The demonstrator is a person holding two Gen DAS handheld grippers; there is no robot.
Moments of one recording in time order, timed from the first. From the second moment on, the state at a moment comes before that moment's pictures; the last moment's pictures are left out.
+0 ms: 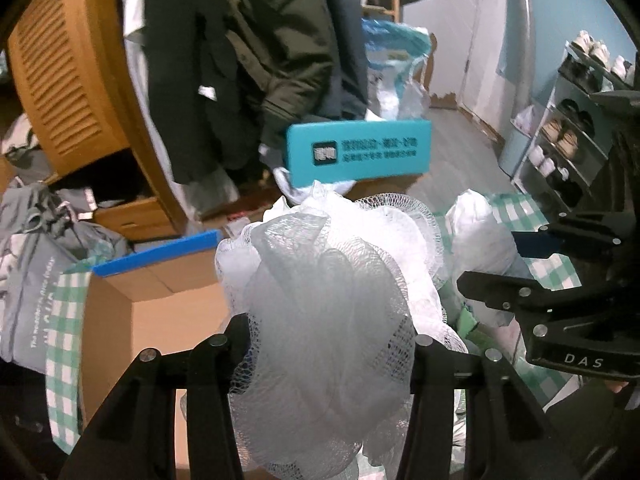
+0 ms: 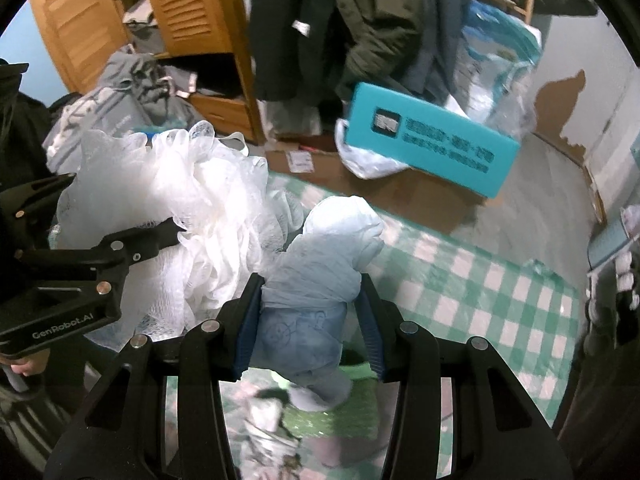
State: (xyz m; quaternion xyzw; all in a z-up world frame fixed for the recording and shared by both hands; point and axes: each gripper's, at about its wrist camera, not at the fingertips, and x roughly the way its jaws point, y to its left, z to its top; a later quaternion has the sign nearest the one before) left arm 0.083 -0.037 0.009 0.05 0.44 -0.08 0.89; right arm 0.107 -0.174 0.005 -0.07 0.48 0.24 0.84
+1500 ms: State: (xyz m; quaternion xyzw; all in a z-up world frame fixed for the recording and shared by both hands) left arm 0.048 0.152 -0.027 -0.03 0.48 0.10 0.87; right arm 0.119 0.032 -0.019 -0.12 0.51 0.35 0.77
